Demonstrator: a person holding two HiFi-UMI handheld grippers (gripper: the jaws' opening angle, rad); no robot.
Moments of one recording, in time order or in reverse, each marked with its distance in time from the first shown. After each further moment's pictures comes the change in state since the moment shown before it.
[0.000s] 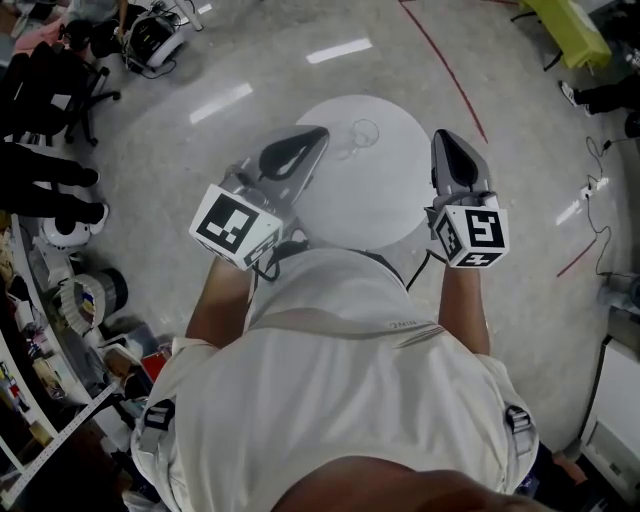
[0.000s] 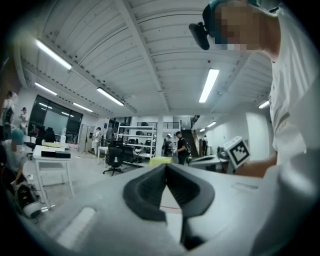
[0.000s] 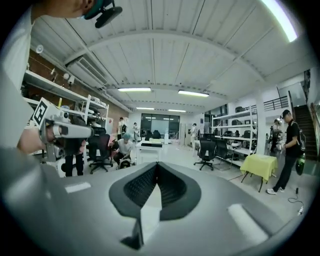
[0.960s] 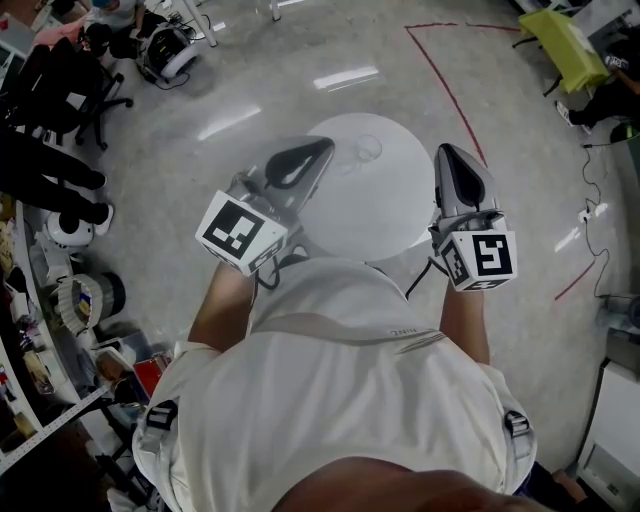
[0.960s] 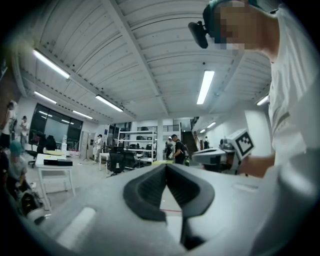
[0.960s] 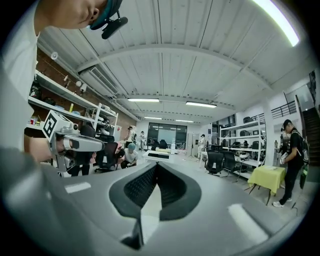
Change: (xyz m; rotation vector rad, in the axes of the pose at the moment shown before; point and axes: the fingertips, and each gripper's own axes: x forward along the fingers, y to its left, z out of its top) left arm -0.021 -0.036 0.025 0.061 -0.045 0.012; right arm -0.054 0.027 0.055 -0.055 -0.127 0.075
